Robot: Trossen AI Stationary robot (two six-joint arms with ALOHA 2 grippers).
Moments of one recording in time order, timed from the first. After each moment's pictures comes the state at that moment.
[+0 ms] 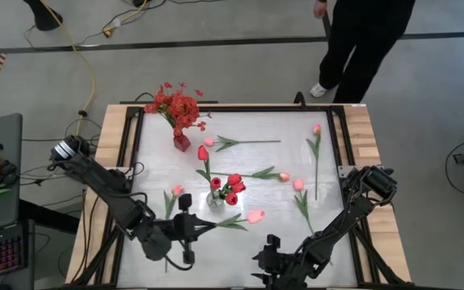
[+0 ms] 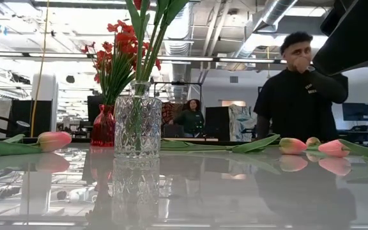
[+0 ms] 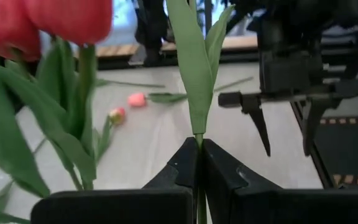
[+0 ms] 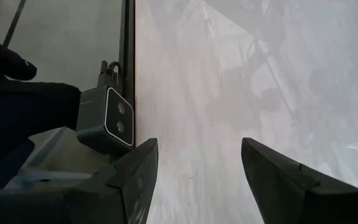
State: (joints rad) left arm -0.72 1.49 1.15 -0.21 -0.80 -0.32; right arm 0.81 1.95 1.26 -0.12 0.52 0.81
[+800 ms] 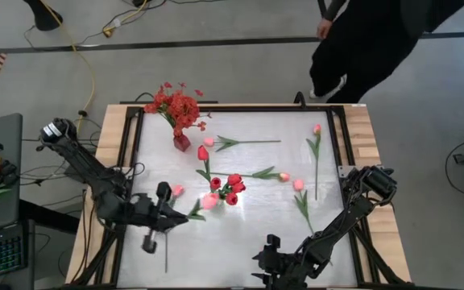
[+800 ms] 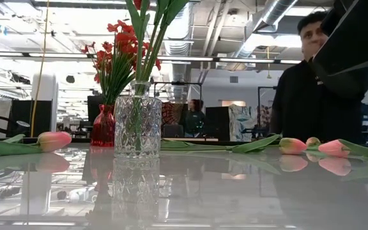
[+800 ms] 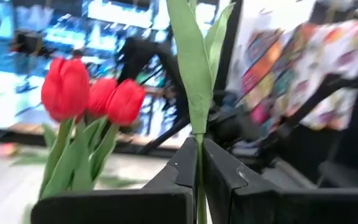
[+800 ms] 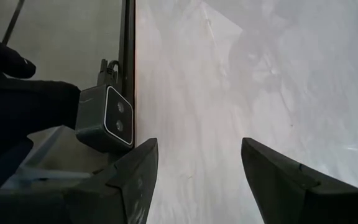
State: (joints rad) left arm -0.80 1.10 0.64 0.62 -0.71 -0.09; right arm 0.81 1.95 1.26 -0.12 0.53 0.80
